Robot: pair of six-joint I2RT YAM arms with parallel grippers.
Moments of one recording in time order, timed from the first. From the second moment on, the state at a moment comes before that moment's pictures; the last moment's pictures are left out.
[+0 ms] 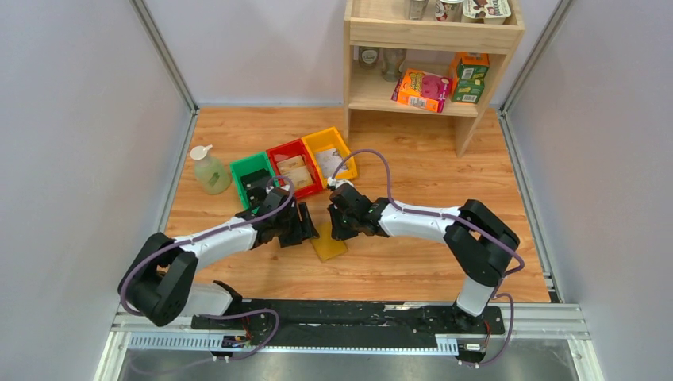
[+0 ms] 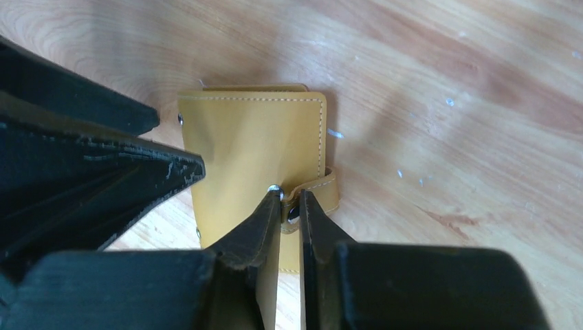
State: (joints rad) left arm -0.57 1.30 0.55 -0.20 0.12 -0.83; right arm 0.94 1.76 1.06 -0.23 0.02 0.56
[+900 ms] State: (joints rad) left arm -0.64 1.43 0.65 -0.19 0.06 -0.79; right arm 0.87 1.53 0.83 -0.24 0.22 0.62
